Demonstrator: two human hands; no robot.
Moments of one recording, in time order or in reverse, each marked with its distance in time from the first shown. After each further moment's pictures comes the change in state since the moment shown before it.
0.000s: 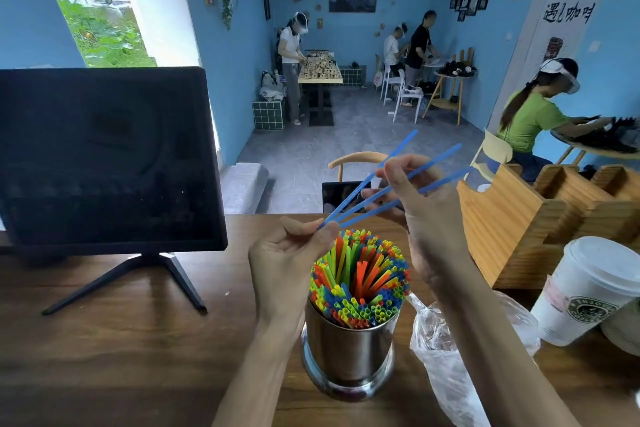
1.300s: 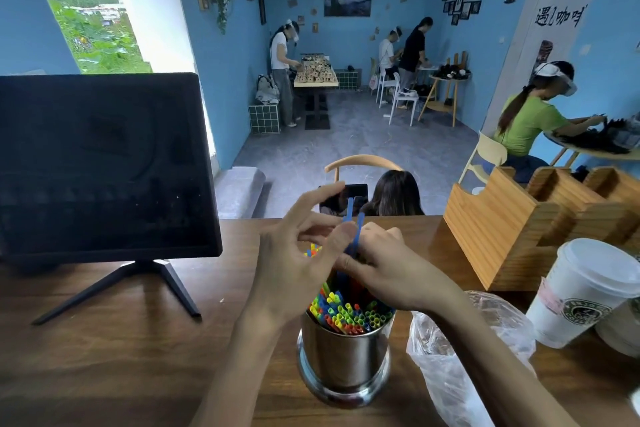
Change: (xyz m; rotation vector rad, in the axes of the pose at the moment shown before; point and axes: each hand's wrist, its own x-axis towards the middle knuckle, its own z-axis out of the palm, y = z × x) left_hand 0.013 0.017 -0.001 0.538 -0.394 0.346; right_hand -0.011 0.023 -0.014 -1.199 -0.742 -0.130
